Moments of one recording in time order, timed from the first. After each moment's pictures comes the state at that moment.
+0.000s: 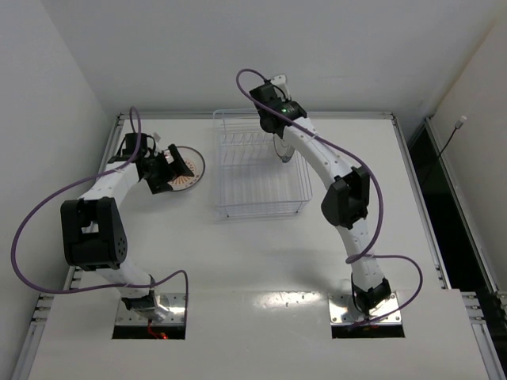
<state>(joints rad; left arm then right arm) 0.10 1.61 1.12 -0.47 0.39 -0.44 0.55 2.31 2.35 -0.84 0.82 0.17</state>
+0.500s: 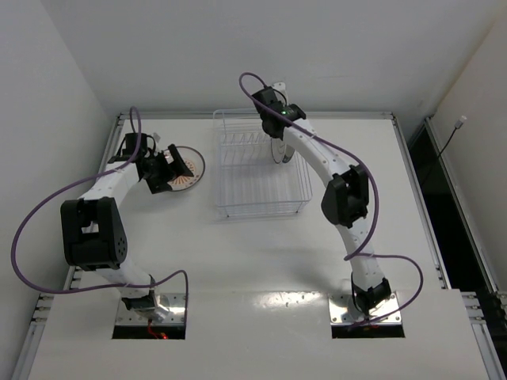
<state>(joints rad) 0.10 1.61 1.12 -0.47 0.39 -0.43 0.54 2.34 2.30 -0.82 0.68 0.22</state>
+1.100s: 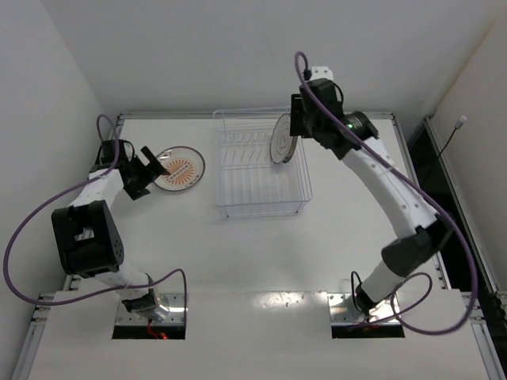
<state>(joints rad) 0.24 1.57 1.07 -0.42 0.26 -0.51 0.53 1.70 1.88 -0.80 0.45 0.29</state>
